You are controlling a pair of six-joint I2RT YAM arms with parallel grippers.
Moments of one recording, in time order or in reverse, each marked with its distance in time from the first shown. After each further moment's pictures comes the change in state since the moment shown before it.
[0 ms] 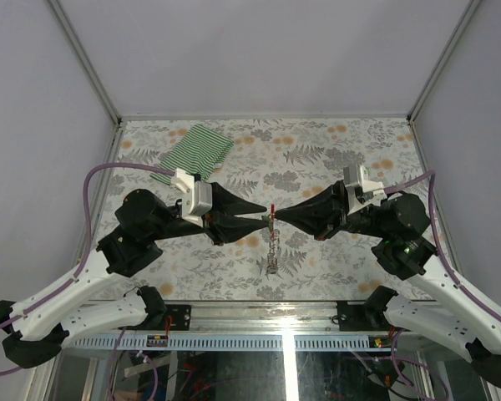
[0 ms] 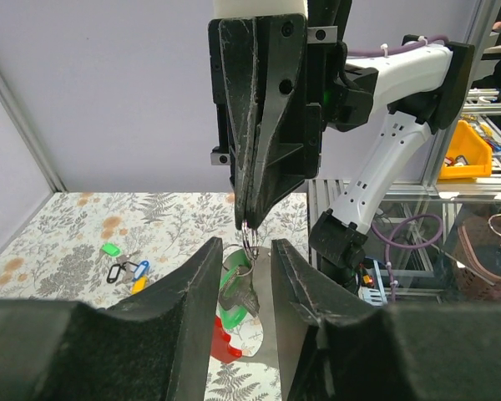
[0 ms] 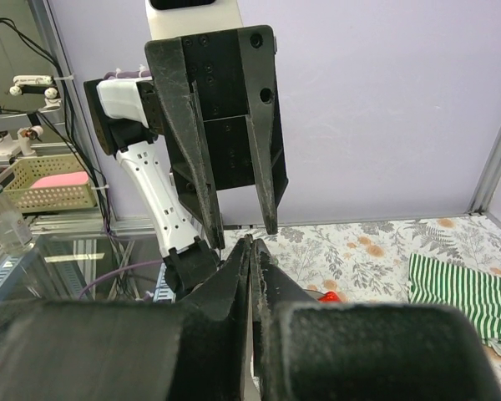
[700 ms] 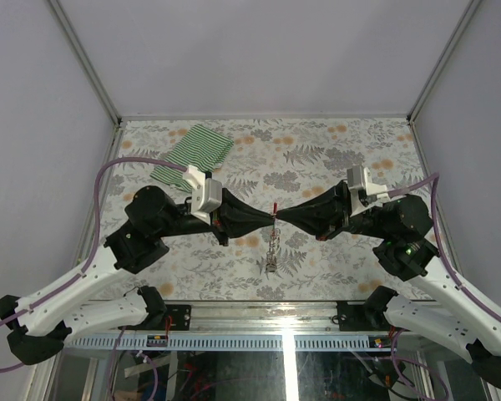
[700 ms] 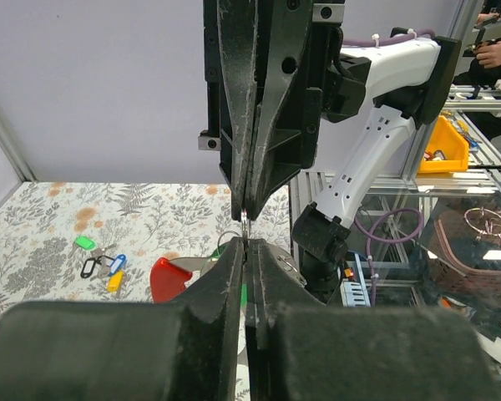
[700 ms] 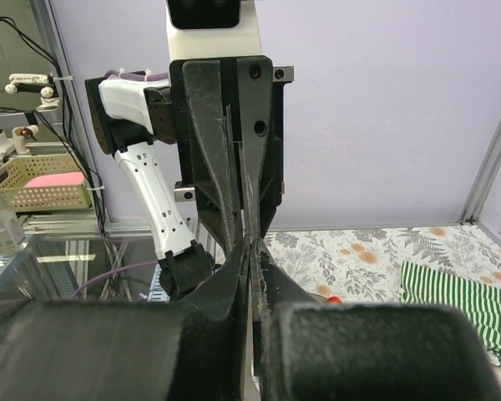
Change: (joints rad) left arm 0.000 0.042 0.000 0.013 0.040 -0.031; right arm 0.000 -0.011 0.000 0.008 0.000 -0.015
